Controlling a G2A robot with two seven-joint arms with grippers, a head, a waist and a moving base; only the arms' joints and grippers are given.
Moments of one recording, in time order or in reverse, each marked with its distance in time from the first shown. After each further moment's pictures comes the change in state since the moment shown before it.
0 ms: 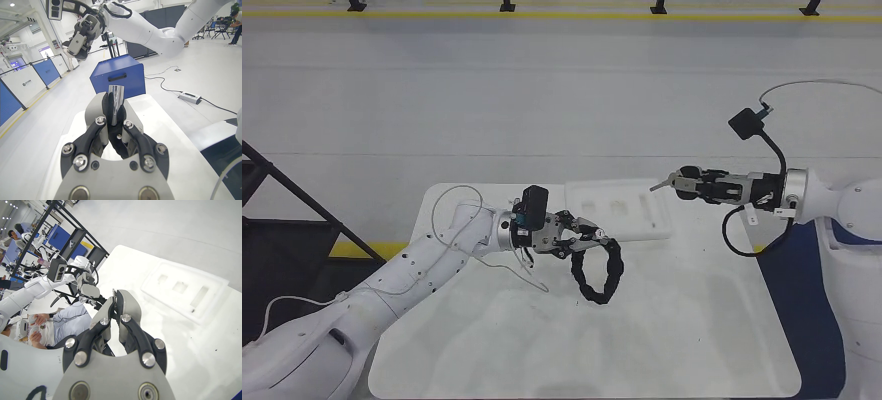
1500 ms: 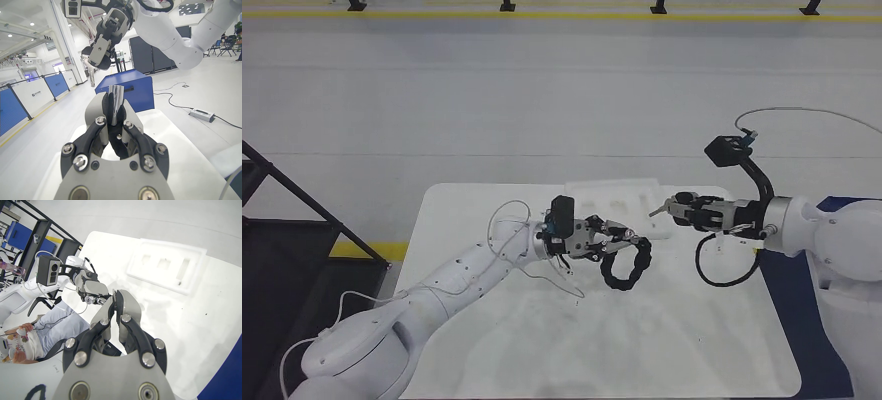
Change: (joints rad) left arm 0.012 -0.262 0.076 0.294 0.064 0.154 0.235; right arm -0.104 0.050 -0.046 -0.323 -0.276 0.326 0.024
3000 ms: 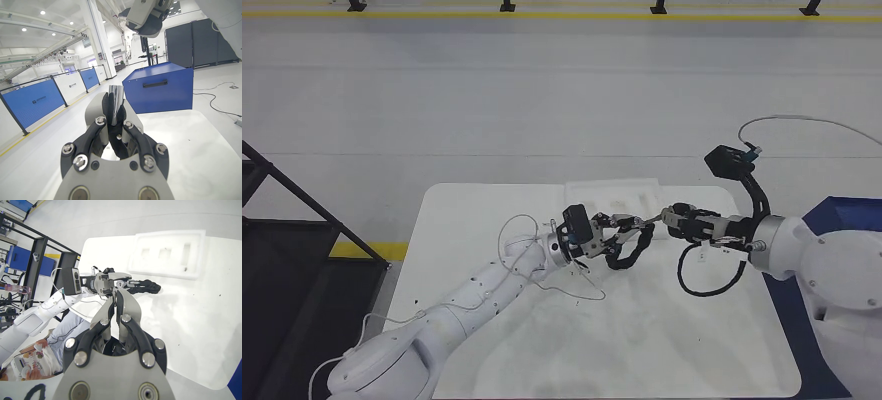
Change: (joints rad) left arm 0.133 -0.081 -0.129 0.004 -0.025 0.300 -0.182; right arm -0.072 0.040 -0.031 -0.177 -0.068 0.320 -0.074
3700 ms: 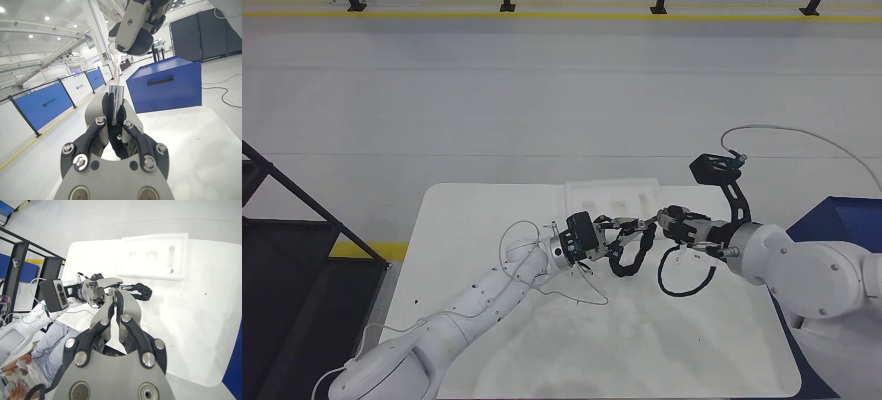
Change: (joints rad) left arm 0.050 -0.005 -0.072 -0.044 0.107 0.056 -0.021; right arm 0.023 0.042 -0.133 -0.014 -0.085 0.085 -0.084
